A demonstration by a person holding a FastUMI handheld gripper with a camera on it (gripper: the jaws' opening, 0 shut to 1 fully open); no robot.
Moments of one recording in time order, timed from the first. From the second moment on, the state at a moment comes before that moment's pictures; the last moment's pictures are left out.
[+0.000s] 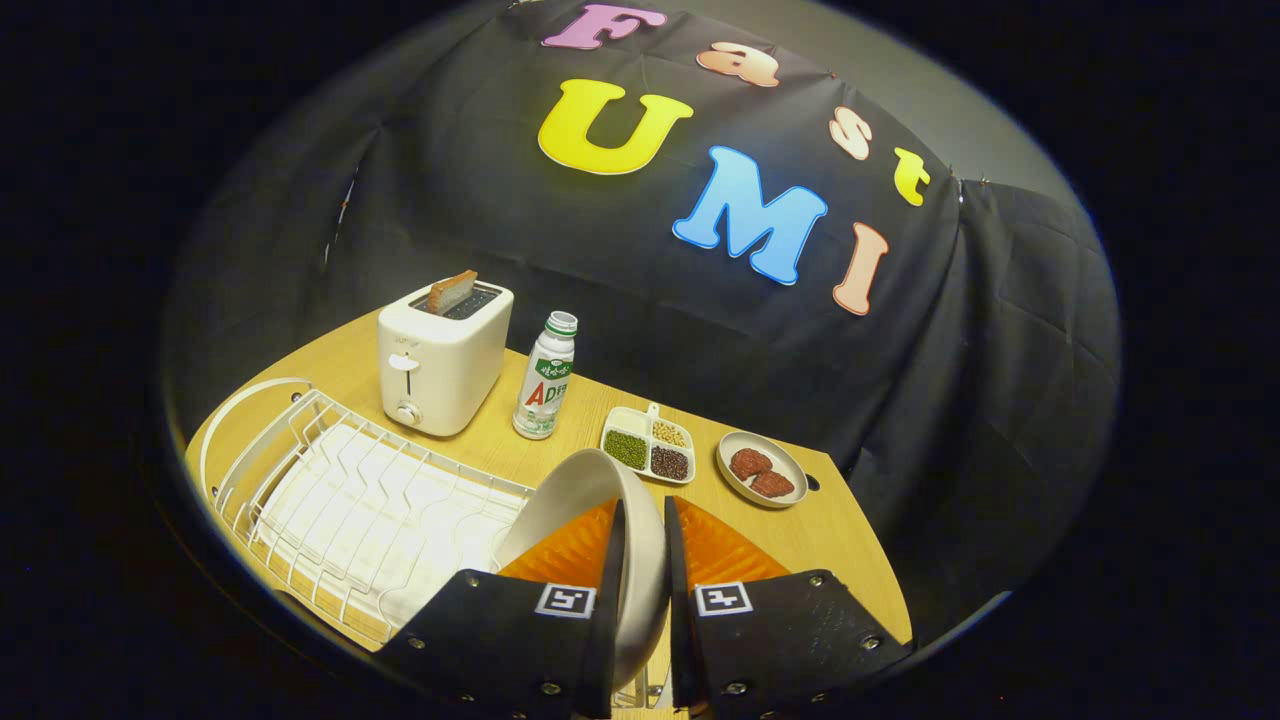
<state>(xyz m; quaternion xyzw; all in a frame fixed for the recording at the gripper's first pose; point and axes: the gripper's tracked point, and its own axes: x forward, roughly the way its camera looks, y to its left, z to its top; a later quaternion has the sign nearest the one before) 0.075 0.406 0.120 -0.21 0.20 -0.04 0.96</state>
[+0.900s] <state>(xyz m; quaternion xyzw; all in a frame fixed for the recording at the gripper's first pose) 0.077 0.418 0.137 -0.37 0.22 -0.10 0.89</state>
